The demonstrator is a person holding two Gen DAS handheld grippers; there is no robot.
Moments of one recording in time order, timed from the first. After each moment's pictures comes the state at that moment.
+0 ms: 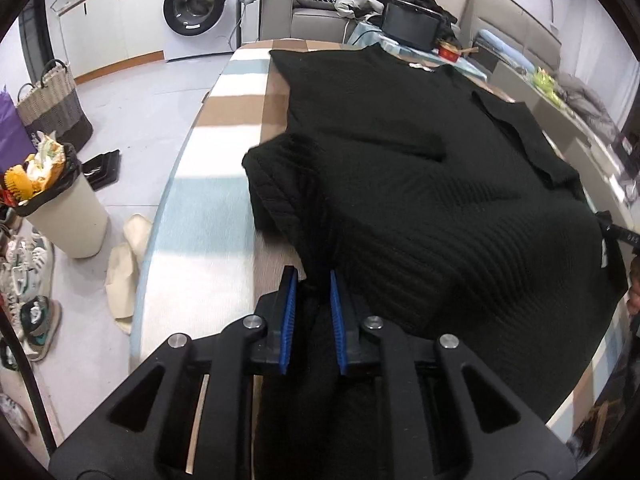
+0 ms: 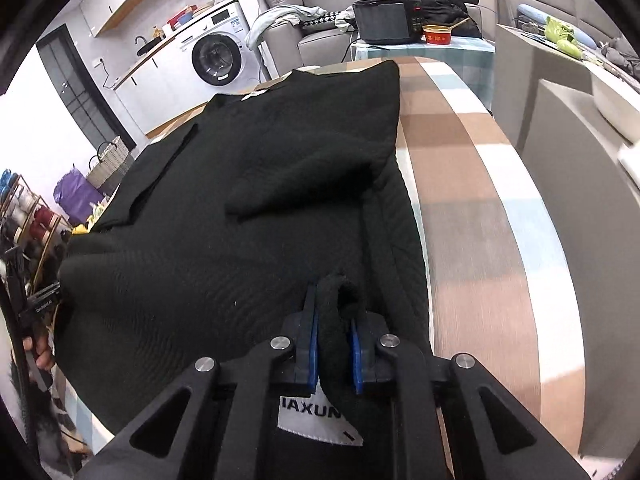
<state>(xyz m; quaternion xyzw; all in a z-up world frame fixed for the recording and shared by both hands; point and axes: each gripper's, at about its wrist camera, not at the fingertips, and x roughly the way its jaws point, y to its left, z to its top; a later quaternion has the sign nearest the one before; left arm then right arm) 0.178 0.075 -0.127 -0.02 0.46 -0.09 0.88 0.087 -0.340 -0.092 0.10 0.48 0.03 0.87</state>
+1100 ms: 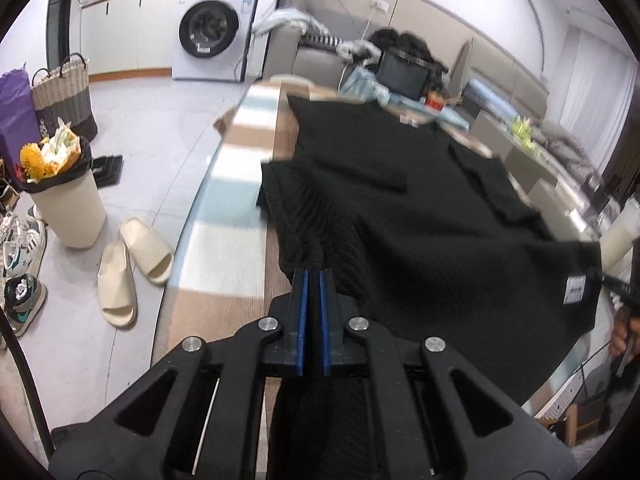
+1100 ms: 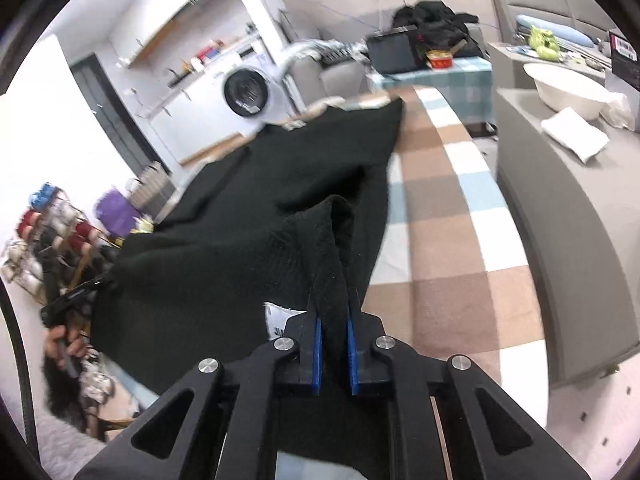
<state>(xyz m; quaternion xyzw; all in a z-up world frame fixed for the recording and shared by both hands) 0.085 0.113 -0.076 -0.09 0.39 -0.10 0.91 -0.028 -0.359 -0.038 0.15 0.41 0.08 0.90</state>
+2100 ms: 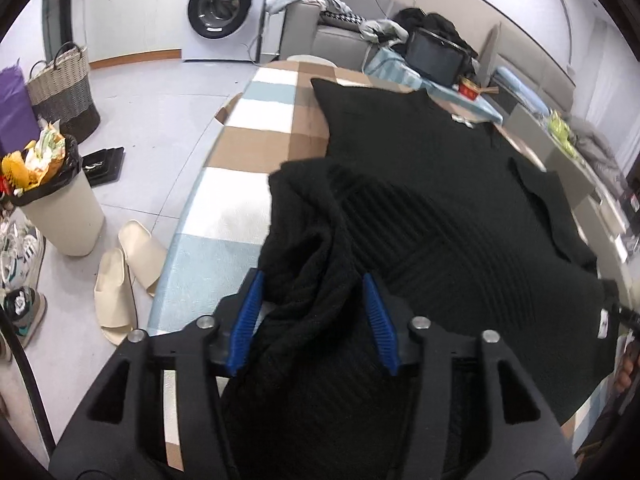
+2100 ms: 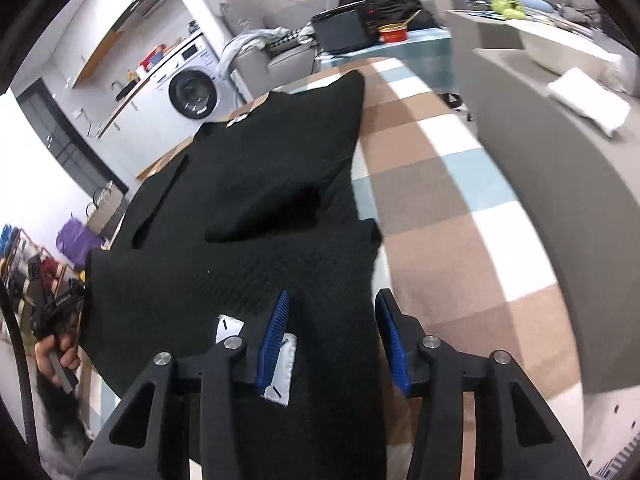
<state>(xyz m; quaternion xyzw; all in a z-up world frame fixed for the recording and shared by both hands) 0.234 0.093 -0.126 -0.07 0.44 -0.07 0.89 0.058 -0.364 -0.086 0.18 0.46 0.00 0.87</state>
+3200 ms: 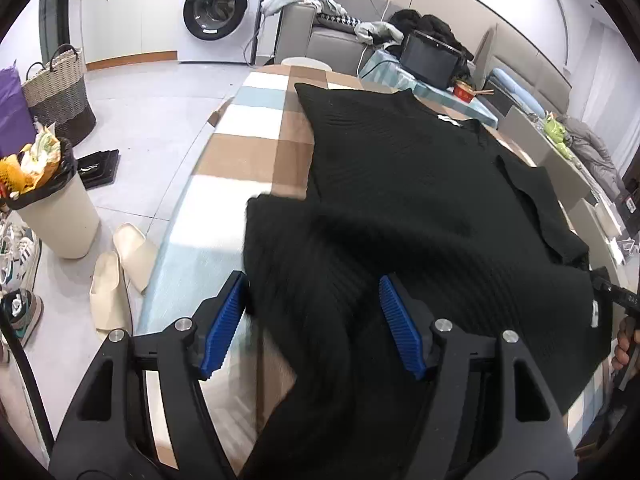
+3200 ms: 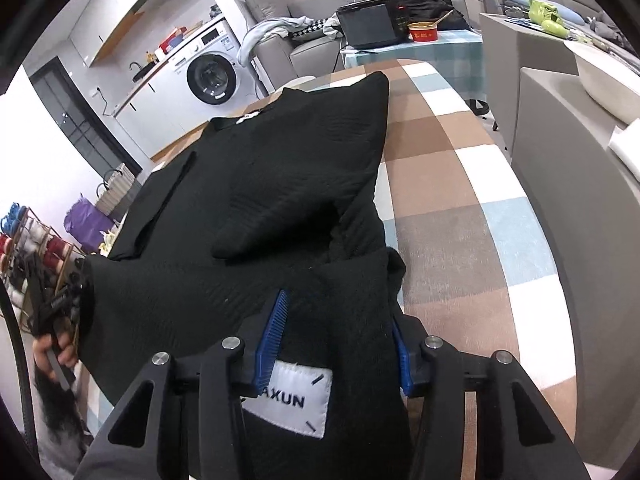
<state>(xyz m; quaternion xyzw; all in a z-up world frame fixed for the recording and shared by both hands) 0.240 0.083 -0.119 -0.08 0.44 -0.07 0.89 0.107 -0.368 -0.087 0.15 0.47 0.03 0.87</state>
